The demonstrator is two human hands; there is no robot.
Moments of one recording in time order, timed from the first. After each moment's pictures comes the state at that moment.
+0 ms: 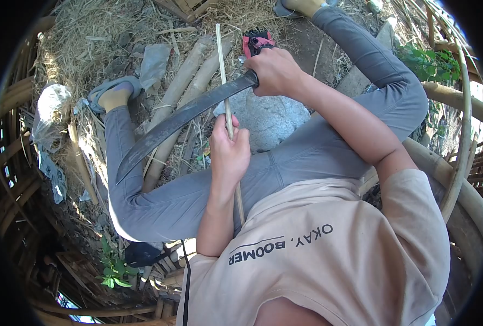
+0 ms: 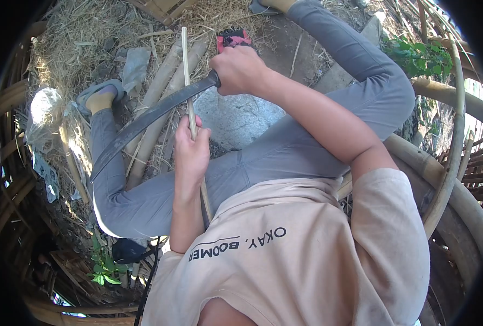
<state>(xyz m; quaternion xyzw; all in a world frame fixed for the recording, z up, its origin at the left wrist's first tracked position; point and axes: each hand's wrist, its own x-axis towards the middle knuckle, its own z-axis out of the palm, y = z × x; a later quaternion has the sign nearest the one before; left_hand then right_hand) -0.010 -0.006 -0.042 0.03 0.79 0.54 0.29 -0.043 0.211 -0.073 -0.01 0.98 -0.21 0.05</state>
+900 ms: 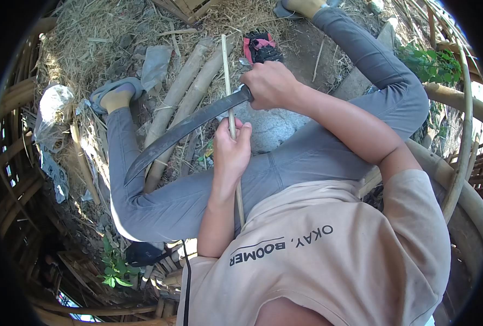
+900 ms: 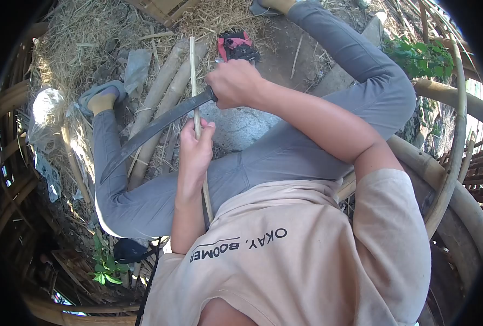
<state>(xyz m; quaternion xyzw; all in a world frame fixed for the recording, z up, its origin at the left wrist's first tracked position) -0.009 -0.003 -0.059 -0.03 0.76 0.55 0.34 -0.035 0.197 -0.074 -0.03 0.97 -0.21 0.09</state>
